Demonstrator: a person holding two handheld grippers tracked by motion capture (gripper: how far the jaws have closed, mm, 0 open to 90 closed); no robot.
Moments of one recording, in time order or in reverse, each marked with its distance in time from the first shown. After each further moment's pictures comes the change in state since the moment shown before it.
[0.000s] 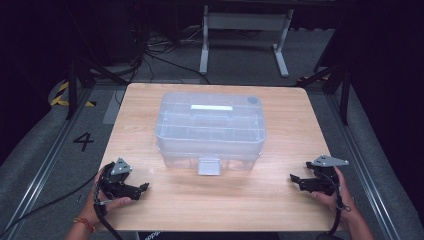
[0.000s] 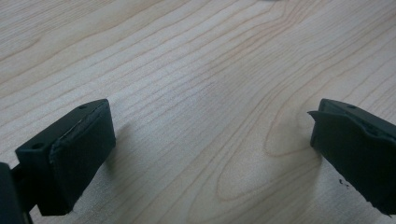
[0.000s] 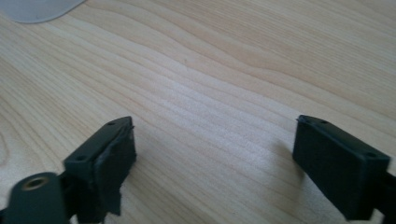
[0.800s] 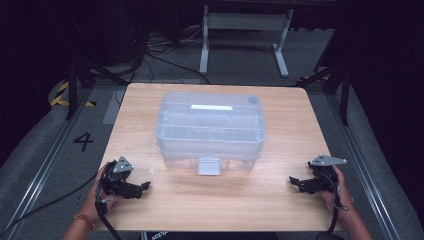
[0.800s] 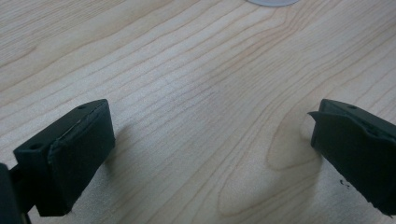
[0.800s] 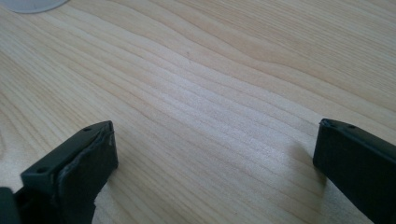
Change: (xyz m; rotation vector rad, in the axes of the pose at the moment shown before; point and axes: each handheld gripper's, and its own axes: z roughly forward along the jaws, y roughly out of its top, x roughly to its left) left arm 0.001 0.005 0.004 -0.003 -0.004 0.007; right arm -0.002 -0.001 0.004 0.033 0.025 -0.006
